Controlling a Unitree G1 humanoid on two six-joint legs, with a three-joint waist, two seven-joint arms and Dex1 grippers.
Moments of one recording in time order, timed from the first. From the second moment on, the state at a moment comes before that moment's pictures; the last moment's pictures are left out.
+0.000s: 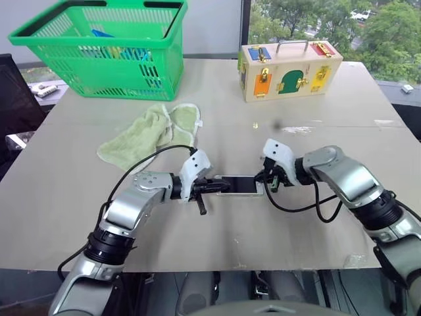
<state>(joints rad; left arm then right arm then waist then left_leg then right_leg) -0.36 0.59 -0.22 -0.17 -0.33 0.64 -0.95 -0.71 -0.58 0.51 -0.08 0.18 0.94 0.94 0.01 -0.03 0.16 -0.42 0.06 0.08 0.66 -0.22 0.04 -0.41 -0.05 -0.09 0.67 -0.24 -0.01</state>
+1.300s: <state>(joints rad) -0.35 0.53 -0.30 -0.13 -0.24 0.62 -0.91 -0.77 -0.56 0.66 0.02 -0.09 0.75 1.20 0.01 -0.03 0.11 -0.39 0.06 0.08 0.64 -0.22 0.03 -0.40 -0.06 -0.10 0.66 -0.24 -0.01</state>
